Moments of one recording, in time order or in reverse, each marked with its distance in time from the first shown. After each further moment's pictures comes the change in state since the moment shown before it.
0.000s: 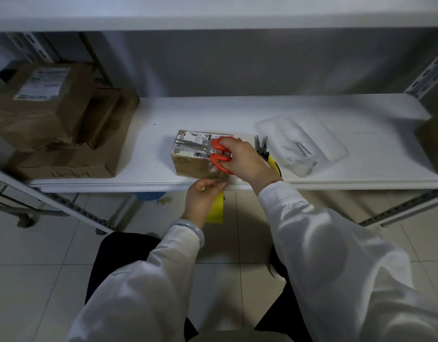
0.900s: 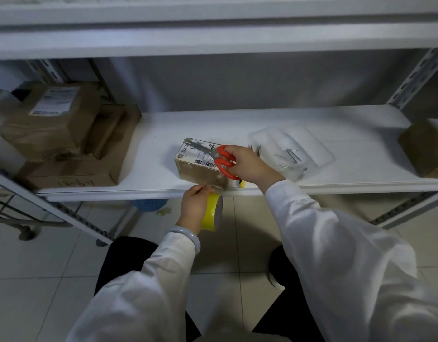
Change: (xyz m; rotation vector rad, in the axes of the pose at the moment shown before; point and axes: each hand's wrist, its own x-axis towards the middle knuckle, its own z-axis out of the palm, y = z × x) left_hand -0.011 0.010 -0.008 -0.010 0.040 -0.107; right_hand -0.012 0.003 -0.021 0.189 -0.070 0.064
